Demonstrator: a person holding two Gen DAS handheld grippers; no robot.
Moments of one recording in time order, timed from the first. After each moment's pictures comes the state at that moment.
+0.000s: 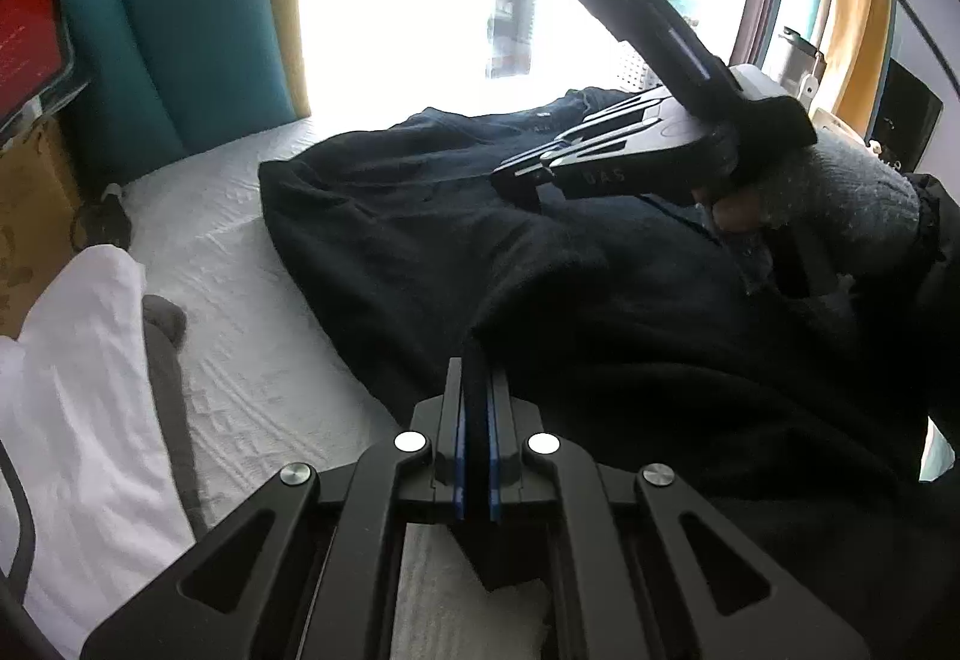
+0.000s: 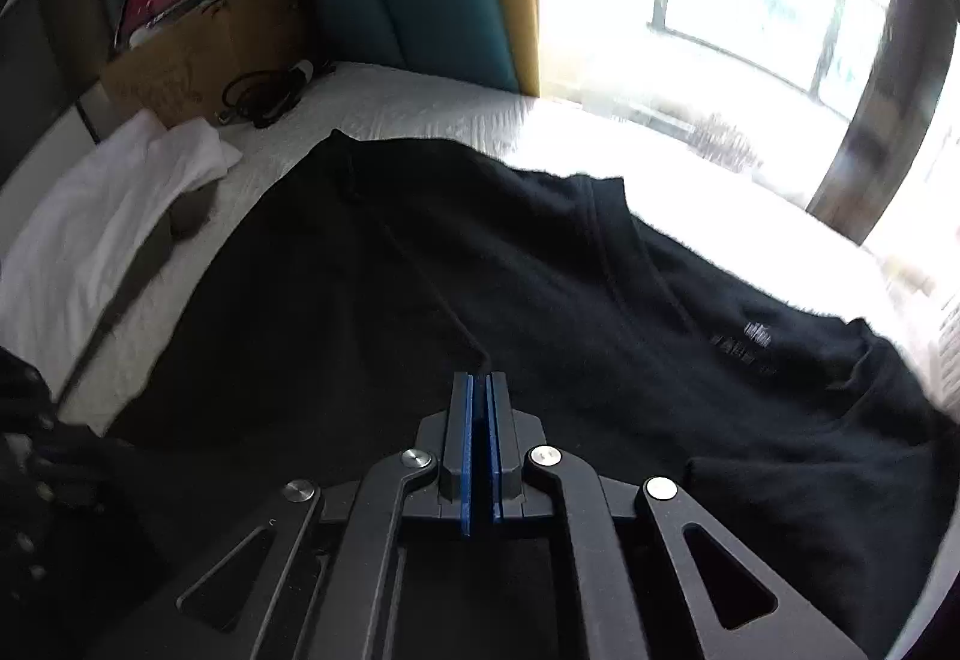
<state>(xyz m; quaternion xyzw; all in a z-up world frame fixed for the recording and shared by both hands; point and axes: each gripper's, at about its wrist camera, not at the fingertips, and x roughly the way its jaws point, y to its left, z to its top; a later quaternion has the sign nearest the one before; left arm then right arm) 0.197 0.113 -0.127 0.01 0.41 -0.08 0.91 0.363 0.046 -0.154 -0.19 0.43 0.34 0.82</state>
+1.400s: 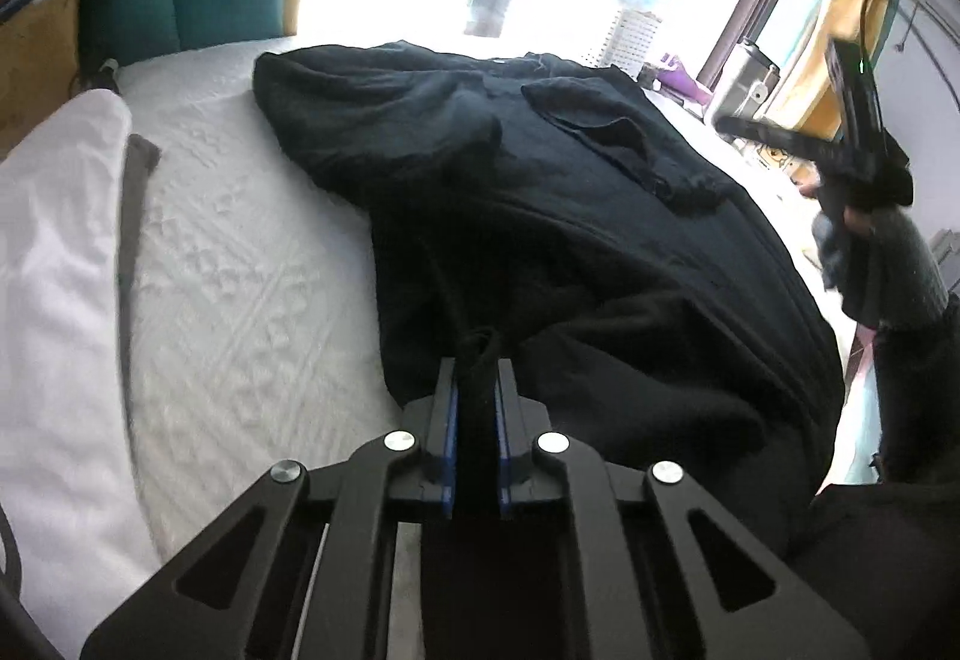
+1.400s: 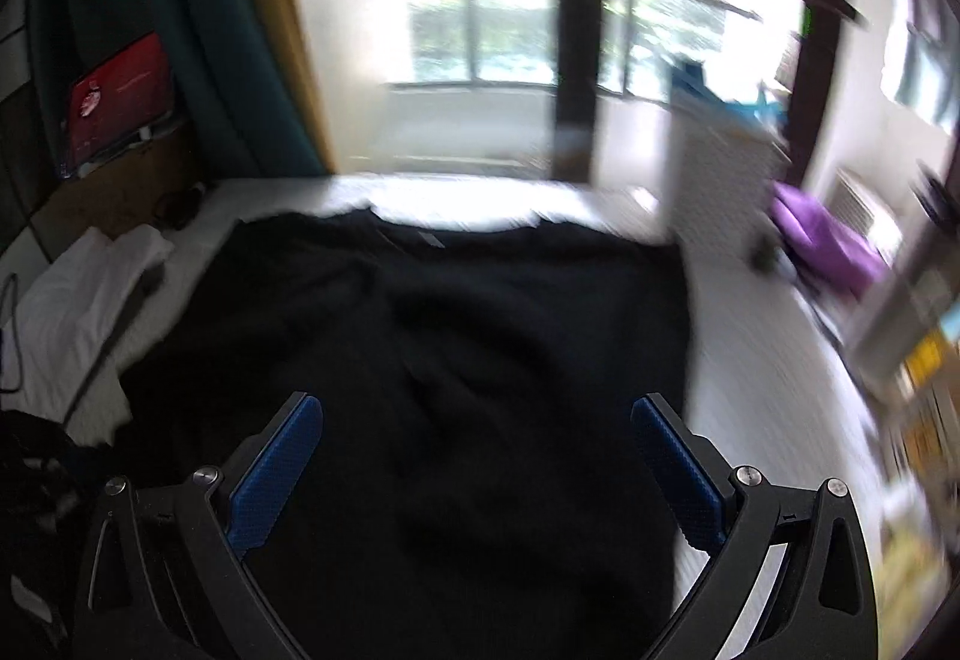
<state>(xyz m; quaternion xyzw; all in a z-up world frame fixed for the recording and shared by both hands) 0.127 0.105 -0.144 -0.09 0.44 -0.12 0.88 0.246 -0.151 -0.087 -0.08 0.38 0.16 0.91</state>
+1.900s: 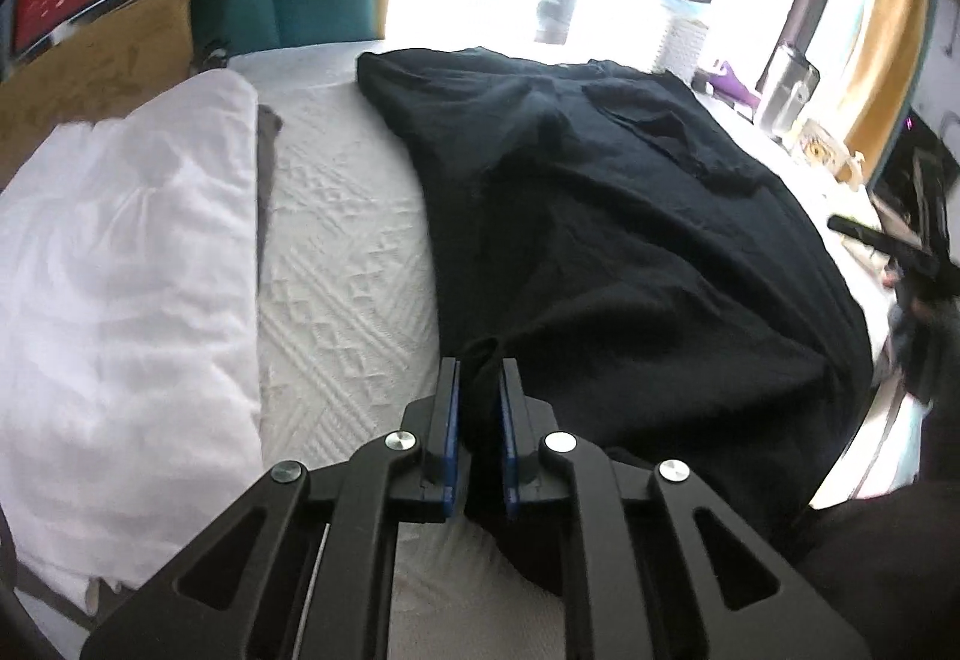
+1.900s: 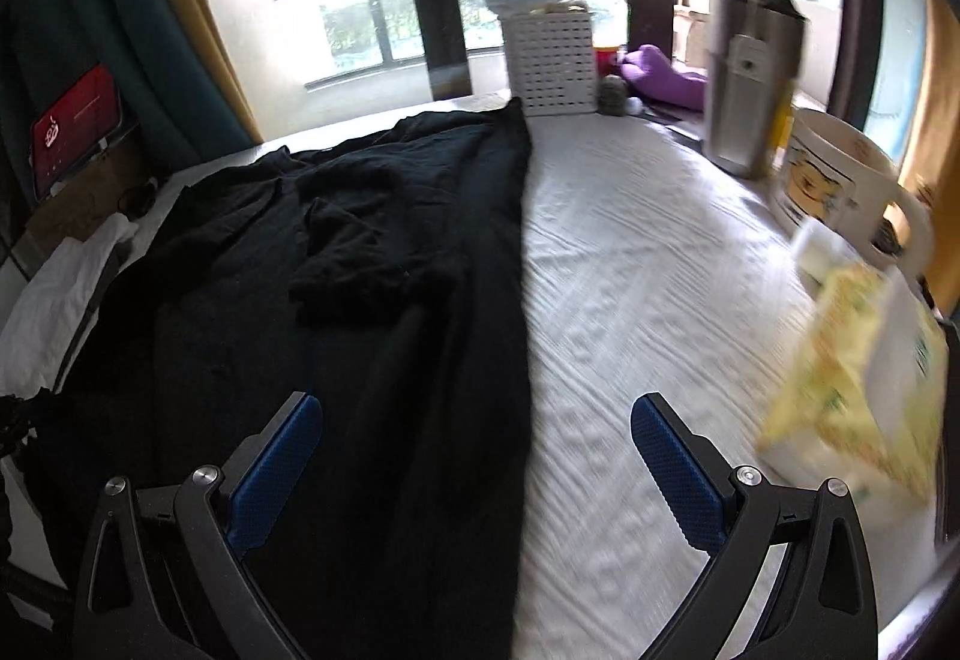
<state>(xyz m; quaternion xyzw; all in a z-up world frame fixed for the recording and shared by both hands) 0.070 0.115 -0.132 -0.08 0.44 -0.03 0.90 0.153 -0.245 -0.112 -0.01 0.40 0.10 0.91</state>
